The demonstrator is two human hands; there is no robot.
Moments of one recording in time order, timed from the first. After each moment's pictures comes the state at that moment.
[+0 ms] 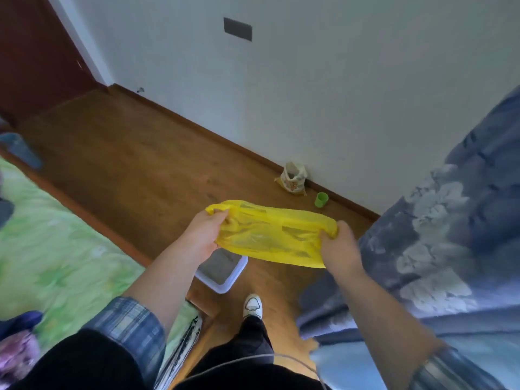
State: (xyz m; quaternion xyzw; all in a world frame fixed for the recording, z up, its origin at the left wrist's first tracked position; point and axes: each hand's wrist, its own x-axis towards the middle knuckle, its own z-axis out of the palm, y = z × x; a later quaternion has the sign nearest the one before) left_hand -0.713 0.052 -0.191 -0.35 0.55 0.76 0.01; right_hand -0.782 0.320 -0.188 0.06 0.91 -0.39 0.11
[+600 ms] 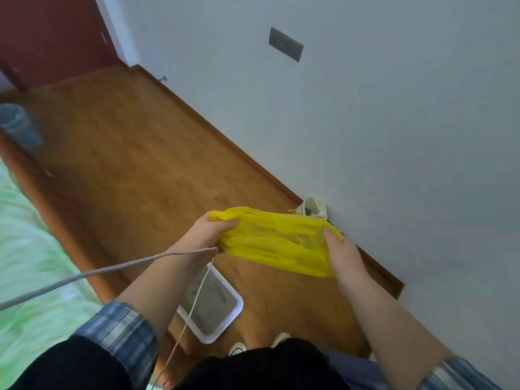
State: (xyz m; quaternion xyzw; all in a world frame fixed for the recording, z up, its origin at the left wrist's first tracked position) left_hand -0.927 -0.111 -0.190 -0.31 0.52 0.80 0.00; right_hand -1.048 0.135 -0.173 0.05 0.85 -0.48 0.22
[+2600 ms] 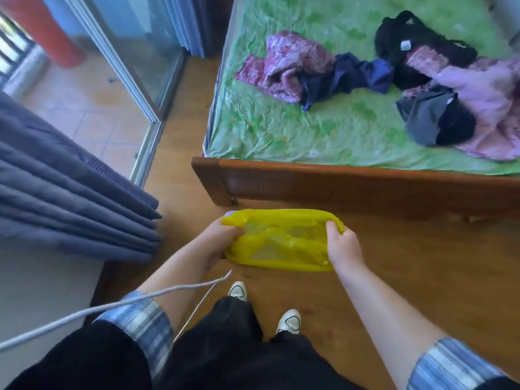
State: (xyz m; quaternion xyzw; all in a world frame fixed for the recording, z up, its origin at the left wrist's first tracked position) left_hand -1.142 -0.147 -0.239 -0.68 -0.25 0.33 -0.60; right_hand -1.185 -0.393 -0.248 -0.79 0.37 0.11 0.48
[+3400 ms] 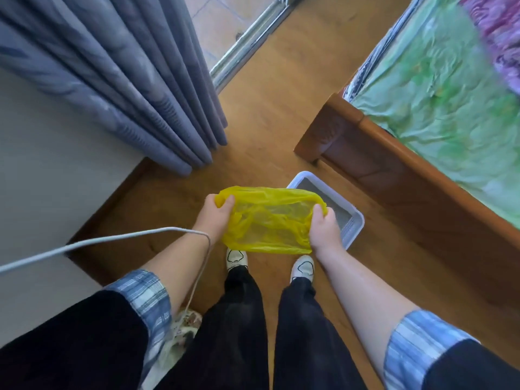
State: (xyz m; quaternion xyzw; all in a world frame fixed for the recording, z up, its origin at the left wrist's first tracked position) left_hand -1.162 0.137 -0.493 -0.65 -0.49 0.13 -0.57; right_hand -1.072 -0.075 -0.471 -0.84 0.18 0.32 0.39
